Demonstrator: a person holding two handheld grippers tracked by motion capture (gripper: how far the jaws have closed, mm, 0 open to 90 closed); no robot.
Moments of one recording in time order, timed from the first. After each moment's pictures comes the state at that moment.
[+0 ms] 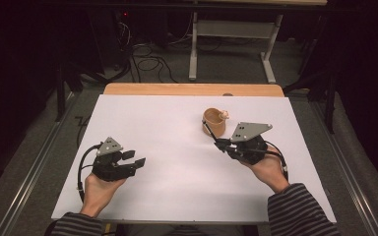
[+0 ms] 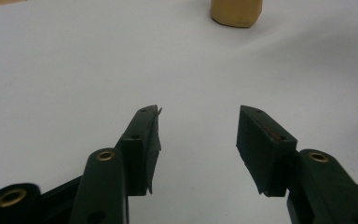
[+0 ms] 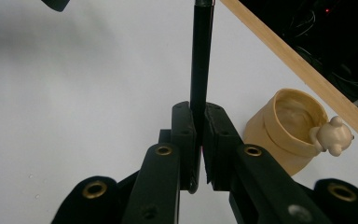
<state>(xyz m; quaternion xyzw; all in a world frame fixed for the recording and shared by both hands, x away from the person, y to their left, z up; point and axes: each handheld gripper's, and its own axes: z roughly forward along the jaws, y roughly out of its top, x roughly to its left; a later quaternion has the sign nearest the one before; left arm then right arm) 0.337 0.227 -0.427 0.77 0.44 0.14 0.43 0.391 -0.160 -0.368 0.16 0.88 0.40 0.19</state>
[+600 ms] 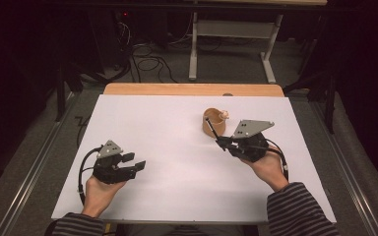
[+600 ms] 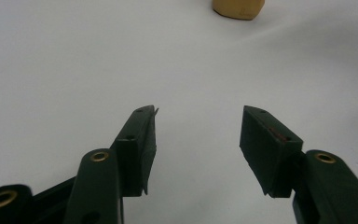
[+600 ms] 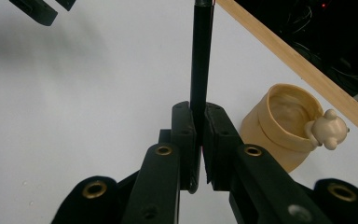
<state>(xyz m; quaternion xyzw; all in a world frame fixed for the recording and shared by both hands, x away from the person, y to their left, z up) 0.334 0.225 -0.436 0.78 0.44 0.15 0.42 0.398 -0.164 -0.370 0.18 0.88 0.41 0.18</state>
